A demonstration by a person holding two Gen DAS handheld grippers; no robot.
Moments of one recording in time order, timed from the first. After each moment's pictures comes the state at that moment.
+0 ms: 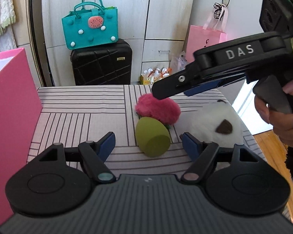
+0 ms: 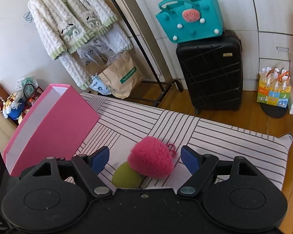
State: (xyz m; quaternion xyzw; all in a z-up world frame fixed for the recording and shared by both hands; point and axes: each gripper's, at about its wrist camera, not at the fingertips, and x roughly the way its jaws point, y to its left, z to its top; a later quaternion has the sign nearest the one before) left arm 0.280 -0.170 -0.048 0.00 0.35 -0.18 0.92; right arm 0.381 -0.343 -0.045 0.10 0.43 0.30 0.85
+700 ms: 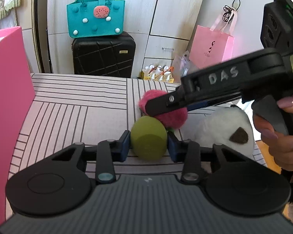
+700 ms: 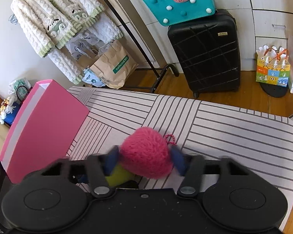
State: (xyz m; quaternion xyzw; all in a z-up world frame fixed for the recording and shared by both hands) left arm 0.301 -0.167 -0.064 -0.04 0.37 -0.17 0.91; right arm 0.400 -0.331 -0.072 0.12 0.47 0.28 0.82
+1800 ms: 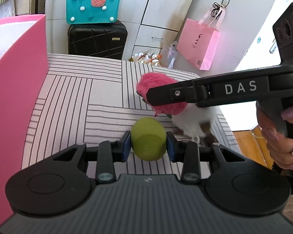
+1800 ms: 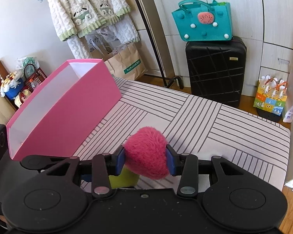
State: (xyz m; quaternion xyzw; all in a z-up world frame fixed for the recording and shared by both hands) left arm 0.239 -0.137 -0.036 -0.07 0.41 -0.21 0.89; right arm 0.316 -0.302 -0.020 0.03 0.42 0.30 0.86
